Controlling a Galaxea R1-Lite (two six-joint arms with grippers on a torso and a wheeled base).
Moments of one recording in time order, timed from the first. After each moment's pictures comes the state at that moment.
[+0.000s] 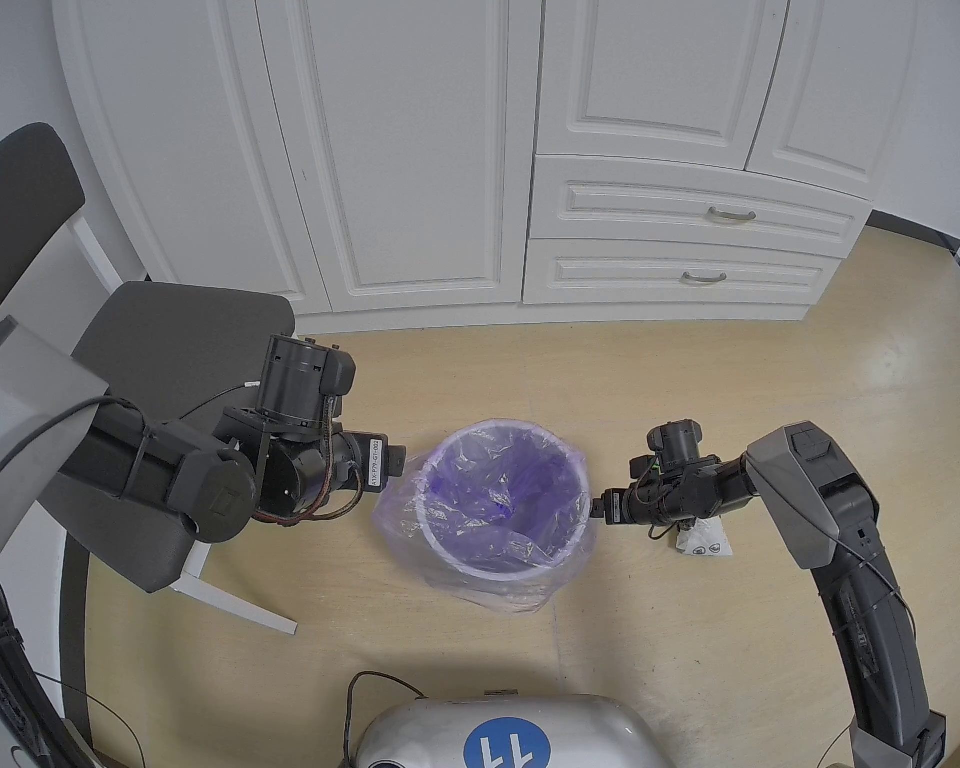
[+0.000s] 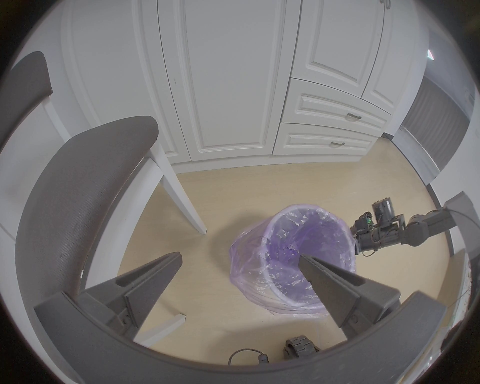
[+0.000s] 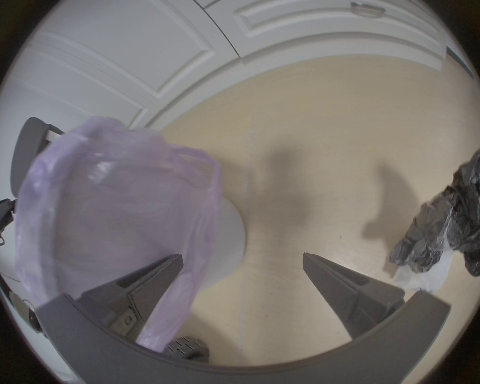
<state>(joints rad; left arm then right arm) -0.49 1.96 -1.05 -0.34 0.31 -0.18 0.20 2.81 -1.89 -0.14 0.36 0.16</state>
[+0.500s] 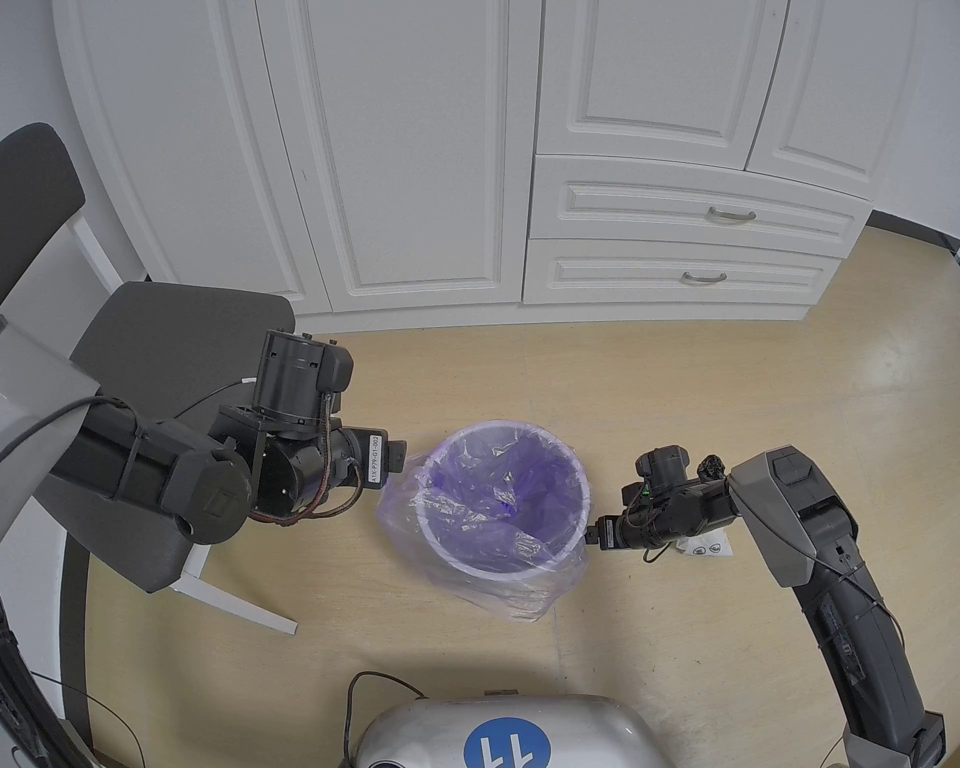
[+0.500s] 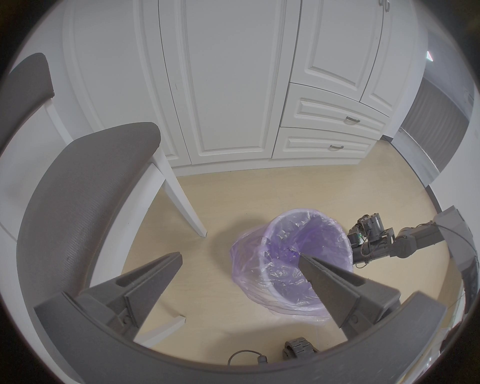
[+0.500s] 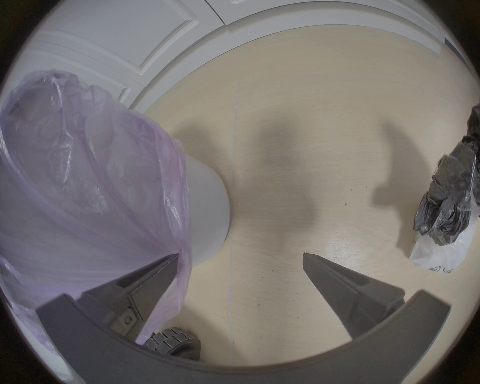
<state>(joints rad) -0.49 1.95 -1.04 -0.36 0.32 -0.18 0.21 2.93 -2.00 -0.05 0.34 0.15</state>
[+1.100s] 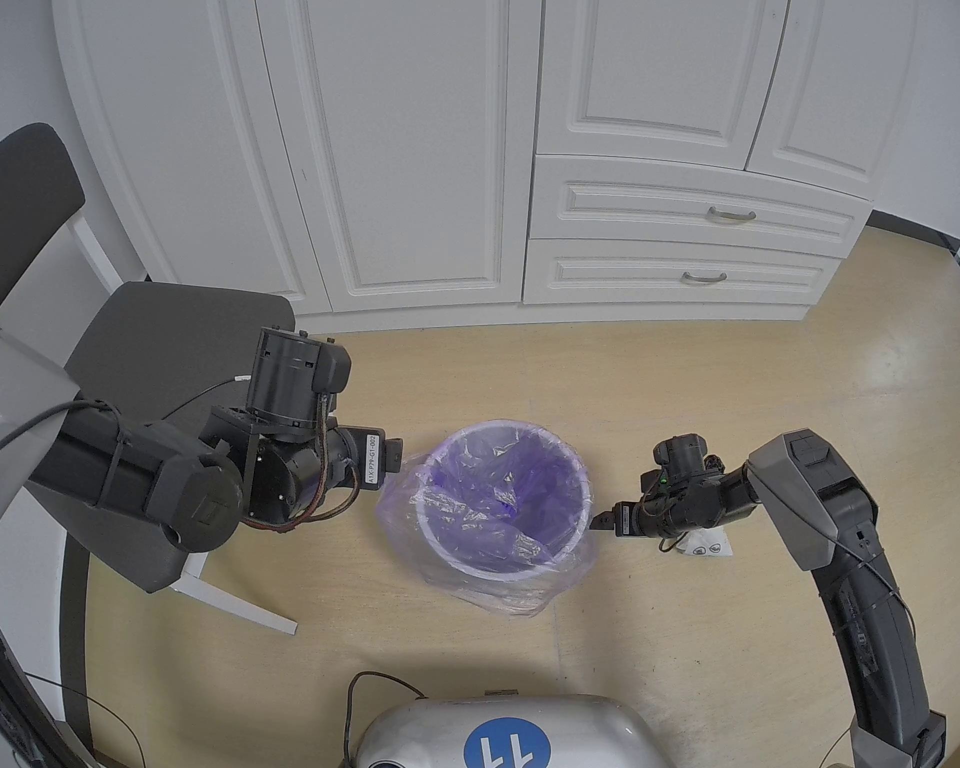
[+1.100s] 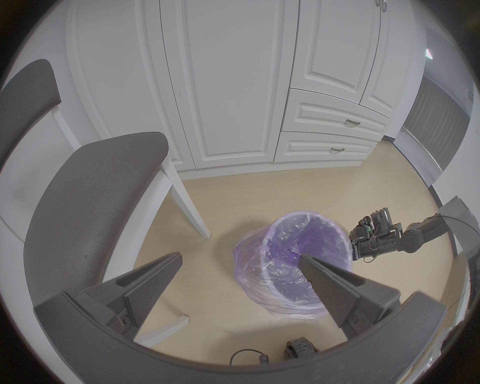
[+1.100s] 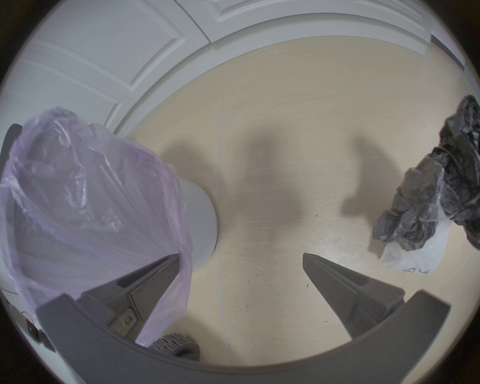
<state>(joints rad) -0.52 1.91 -1.01 -0.35 0.37 -0.18 0.18 2.84 -1.88 -0.13 0.30 0.18</state>
